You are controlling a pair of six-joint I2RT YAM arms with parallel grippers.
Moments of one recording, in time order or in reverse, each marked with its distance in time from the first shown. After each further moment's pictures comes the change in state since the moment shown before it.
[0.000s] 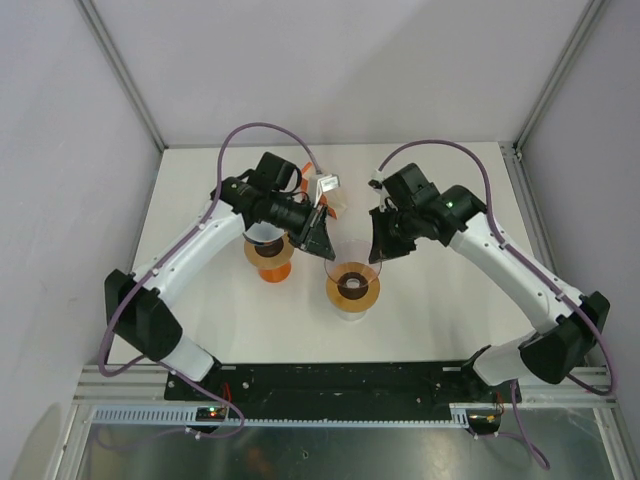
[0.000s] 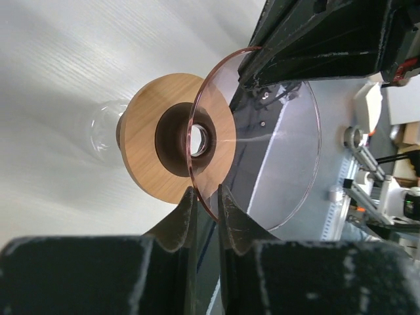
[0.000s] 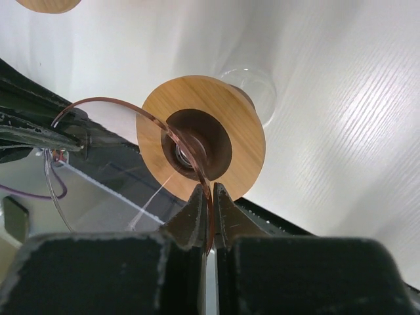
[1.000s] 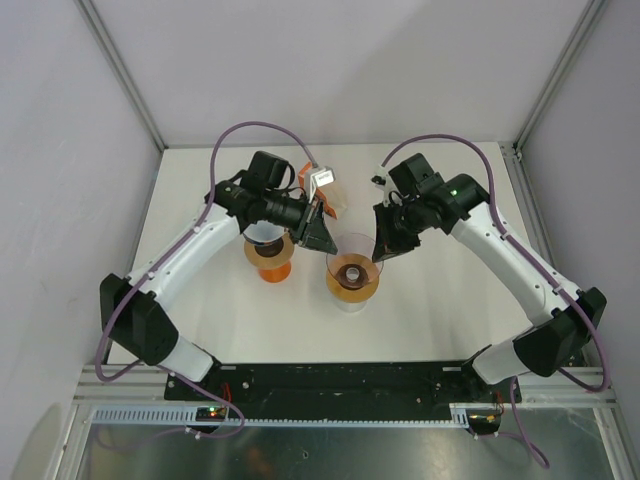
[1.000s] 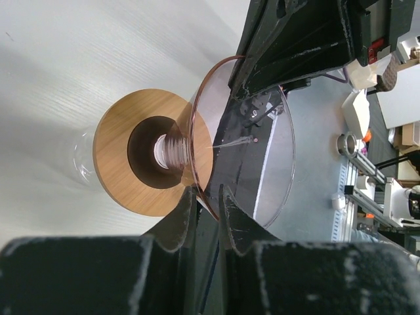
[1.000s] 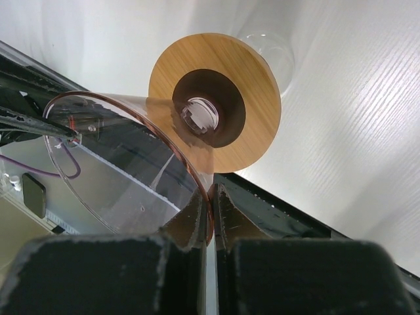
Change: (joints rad) left arm 0.011 -0.027 -0.063 0.127 0.060 0.013; right arm -0.048 0.030 0.046 -0.070 -0.086 -0.045
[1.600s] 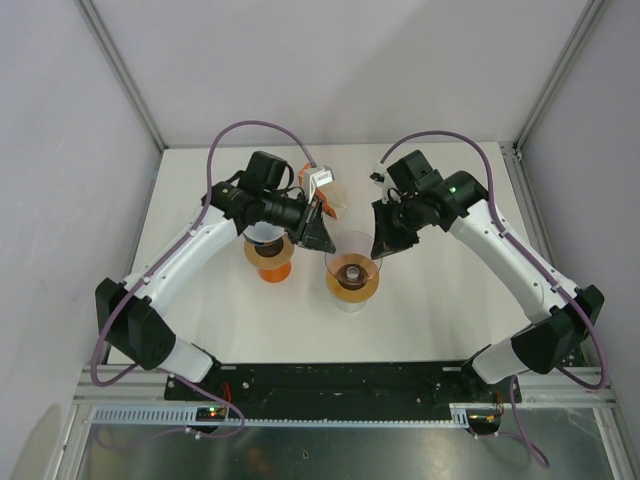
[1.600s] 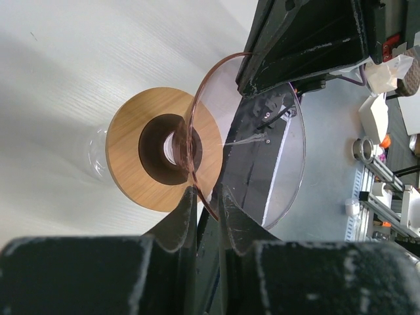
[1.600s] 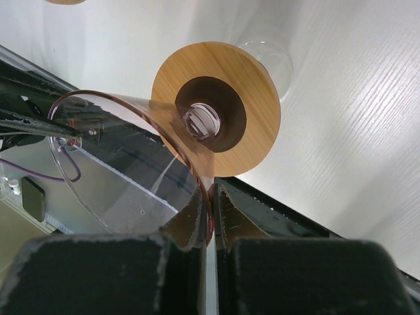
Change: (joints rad) left arm -0.006 -0.024 0.008 -0.007 -0.059 0.001; right arm 0.004 0.017 0.034 -0.008 0.013 0.001
